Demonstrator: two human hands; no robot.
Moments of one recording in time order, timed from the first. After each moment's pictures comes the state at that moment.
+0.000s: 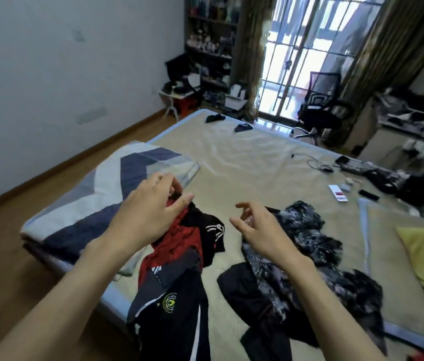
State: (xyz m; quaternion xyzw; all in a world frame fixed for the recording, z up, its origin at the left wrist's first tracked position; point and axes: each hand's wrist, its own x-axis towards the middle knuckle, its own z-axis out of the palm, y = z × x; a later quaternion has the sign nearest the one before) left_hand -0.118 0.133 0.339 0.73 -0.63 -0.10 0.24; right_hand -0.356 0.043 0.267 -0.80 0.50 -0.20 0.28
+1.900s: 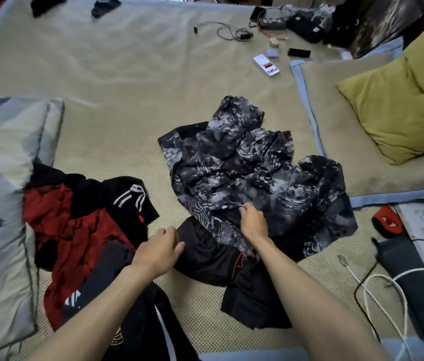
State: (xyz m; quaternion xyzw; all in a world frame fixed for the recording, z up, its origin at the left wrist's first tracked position) left_hand -0.264 -0.074 -0.070 0.59 -0.72 -0.34 -0.14; right_hand -0.527 -0.075 -0.149 -0.44 0.84 -0.08 0.30
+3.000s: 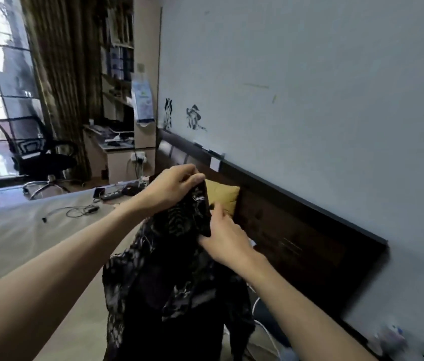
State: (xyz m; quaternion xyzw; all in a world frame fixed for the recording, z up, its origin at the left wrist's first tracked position) left_hand -0.515 -0.058 0.436 0.05 -0.91 -0.32 0.27; right_hand -0.565 0.117 0.394 -0.42 0.88 -0.22 0.05
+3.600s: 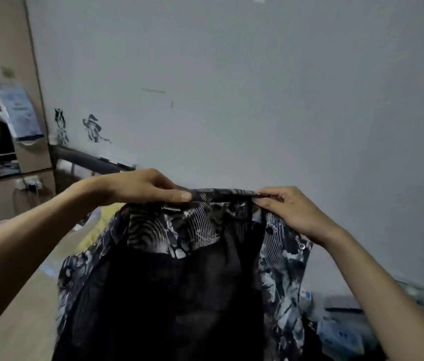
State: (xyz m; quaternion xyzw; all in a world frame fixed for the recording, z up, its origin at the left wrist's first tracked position) left_hand -0.636 0.078 0.526 -0.12 -0.92 -0.37 -0.03; right_hand -0.720 0.396 0.494 -0.35 0.81 -0.48 0.01
